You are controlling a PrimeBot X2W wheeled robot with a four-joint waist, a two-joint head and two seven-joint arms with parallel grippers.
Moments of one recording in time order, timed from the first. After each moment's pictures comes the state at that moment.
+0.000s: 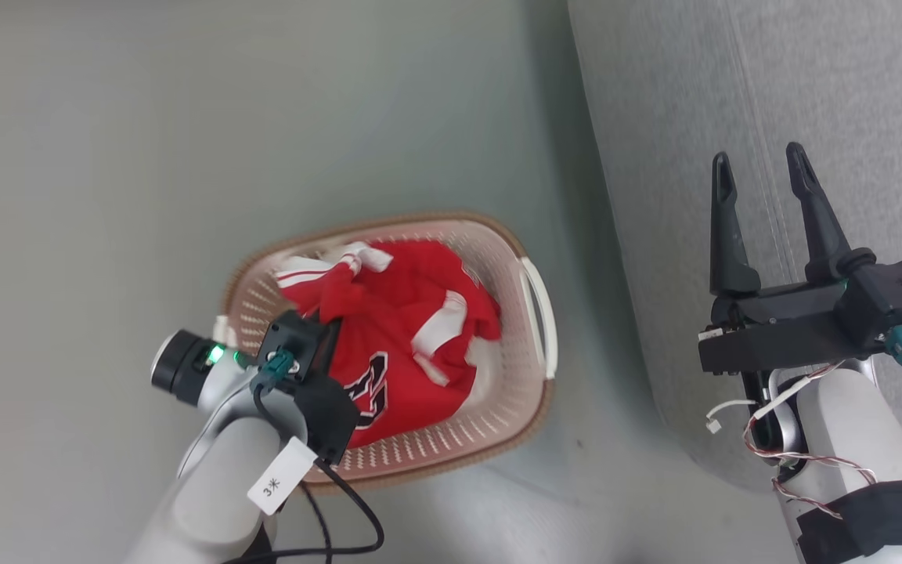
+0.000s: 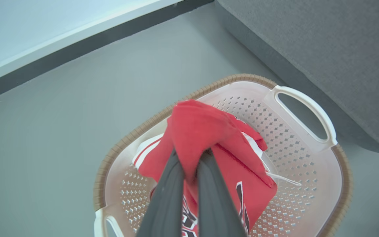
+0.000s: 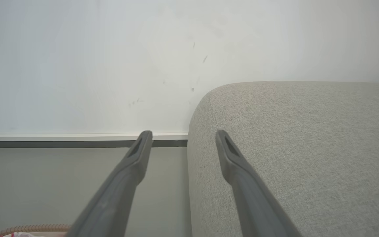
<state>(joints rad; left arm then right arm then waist) -0.63 0.05 -0.37 0.88 -0.06 -0.08 -0.25 -0.48 -0.11 0.16 0.17 0.15 -0.02 -0.26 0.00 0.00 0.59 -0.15</state>
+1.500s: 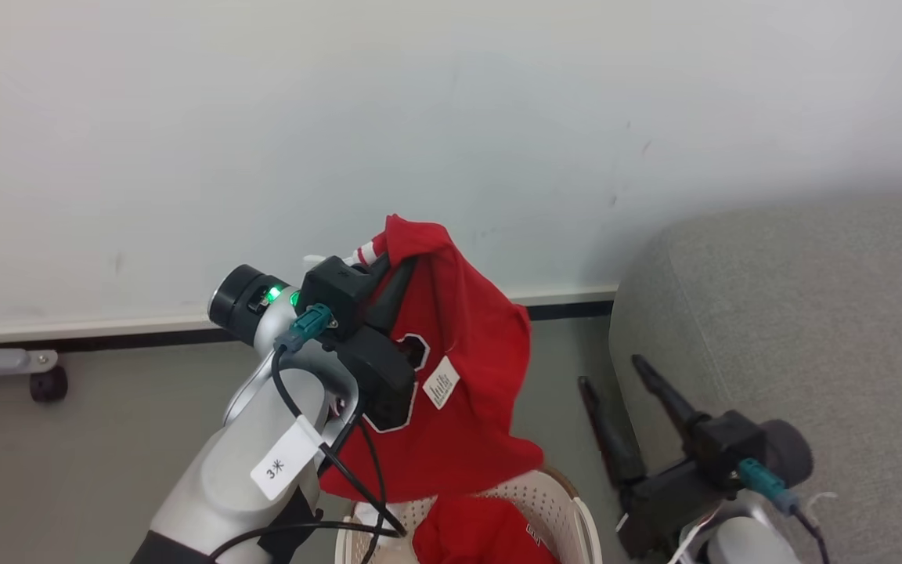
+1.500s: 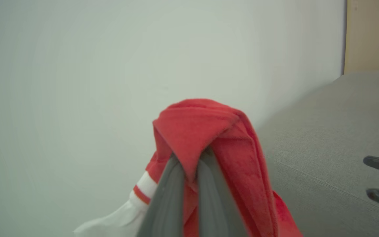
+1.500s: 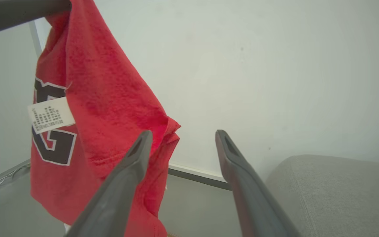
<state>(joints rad) -0.70 0.04 -0.51 0.70 -0.26 -0.12 -0.25 -0.28 -0.08 0.34 0.40 0.13 0.10 -0.26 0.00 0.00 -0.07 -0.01</state>
